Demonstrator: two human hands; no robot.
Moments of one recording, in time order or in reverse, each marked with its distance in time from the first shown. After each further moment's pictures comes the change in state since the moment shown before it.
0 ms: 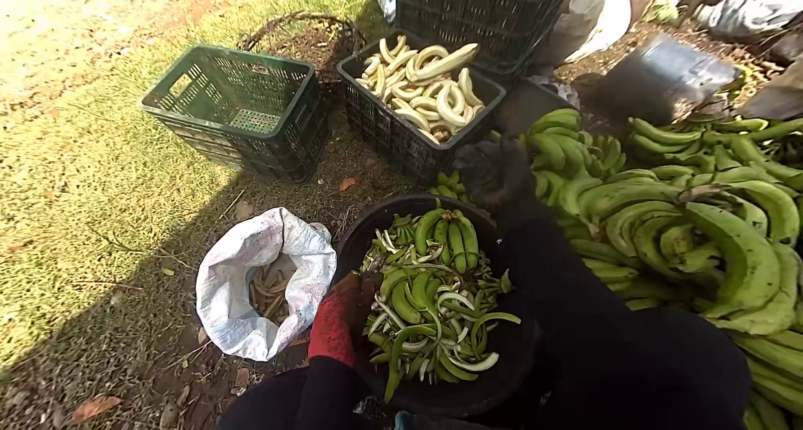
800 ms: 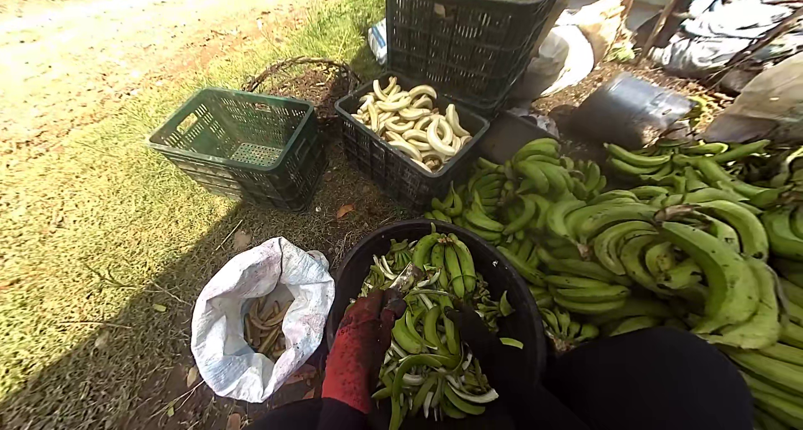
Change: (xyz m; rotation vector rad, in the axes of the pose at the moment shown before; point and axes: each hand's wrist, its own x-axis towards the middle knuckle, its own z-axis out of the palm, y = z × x) left_hand -0.012 0.022 0.009 -0.110 0.048 0.308; right_hand -0.083 0.173 -0.228 -1.177 0.240 0.327
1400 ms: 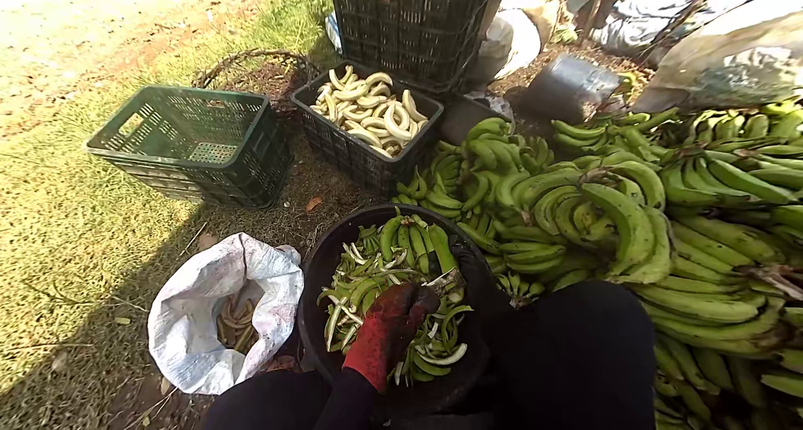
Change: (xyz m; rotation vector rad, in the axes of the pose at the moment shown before) left_hand -0.005 0.043 0.093 -0.037 -0.082 0.471; right_hand -0.052 -0.083 -0.083 0.807 -0.272 -0.467
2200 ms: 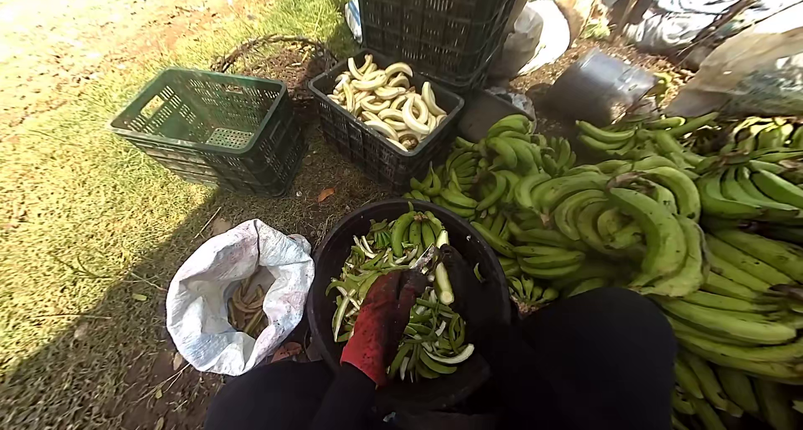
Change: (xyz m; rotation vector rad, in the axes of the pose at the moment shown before) left_hand -0.008 -0.003 -0.025 -0.105 0.142 -0.250; right_hand -0.024 0.002 0.061 -0.535 0.301 0.104
